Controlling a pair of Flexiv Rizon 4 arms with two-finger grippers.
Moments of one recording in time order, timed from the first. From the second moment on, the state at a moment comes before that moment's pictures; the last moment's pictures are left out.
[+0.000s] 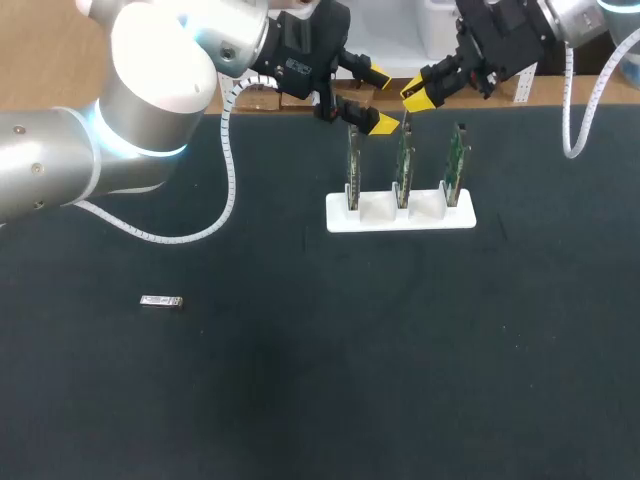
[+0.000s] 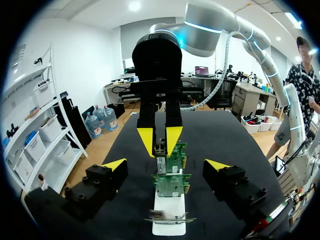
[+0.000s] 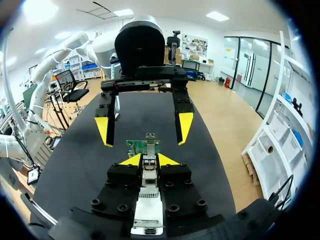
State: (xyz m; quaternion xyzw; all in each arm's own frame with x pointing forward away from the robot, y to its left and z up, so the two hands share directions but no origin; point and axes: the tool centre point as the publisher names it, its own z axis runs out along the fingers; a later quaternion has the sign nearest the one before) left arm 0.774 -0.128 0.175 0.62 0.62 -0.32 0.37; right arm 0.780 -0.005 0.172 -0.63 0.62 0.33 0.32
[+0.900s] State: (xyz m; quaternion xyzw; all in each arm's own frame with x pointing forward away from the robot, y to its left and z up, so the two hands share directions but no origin) left arm 0.774 -0.128 0.175 0.62 0.62 -0.32 0.37; right arm 0.782 -0.011 0.169 -0.64 0.62 0.33 0.31
